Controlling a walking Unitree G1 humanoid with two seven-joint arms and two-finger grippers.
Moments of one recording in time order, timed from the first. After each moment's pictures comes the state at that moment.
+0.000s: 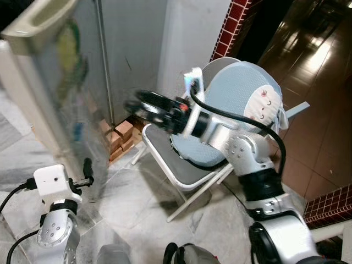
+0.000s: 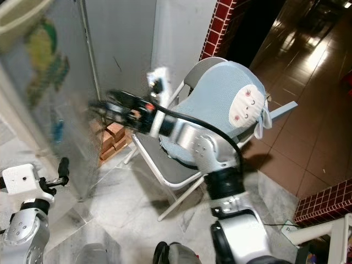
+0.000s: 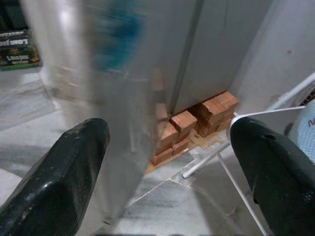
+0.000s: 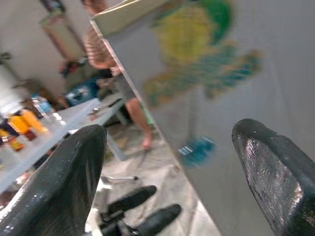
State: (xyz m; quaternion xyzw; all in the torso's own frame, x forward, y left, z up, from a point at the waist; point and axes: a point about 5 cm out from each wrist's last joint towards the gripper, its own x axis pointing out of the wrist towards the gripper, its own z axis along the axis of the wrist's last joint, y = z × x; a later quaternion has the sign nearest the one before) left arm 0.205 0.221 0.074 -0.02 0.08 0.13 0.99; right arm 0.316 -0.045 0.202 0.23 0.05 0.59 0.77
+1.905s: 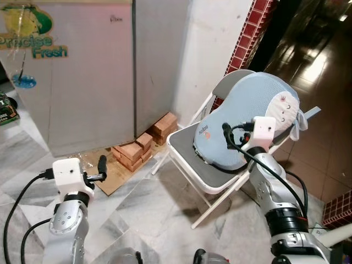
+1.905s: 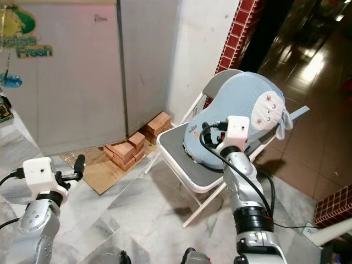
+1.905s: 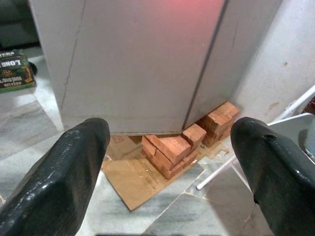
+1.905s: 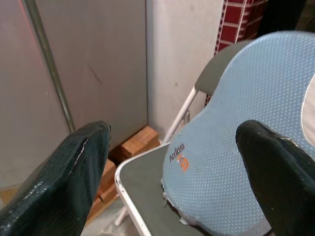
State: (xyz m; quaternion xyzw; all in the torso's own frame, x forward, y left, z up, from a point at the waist) left arm 0.225 0.216 0.065 -0.03 0.10 0.09 0.99; right arm 0.328 -0.171 0.103 0.06 0.06 0.04 1.00
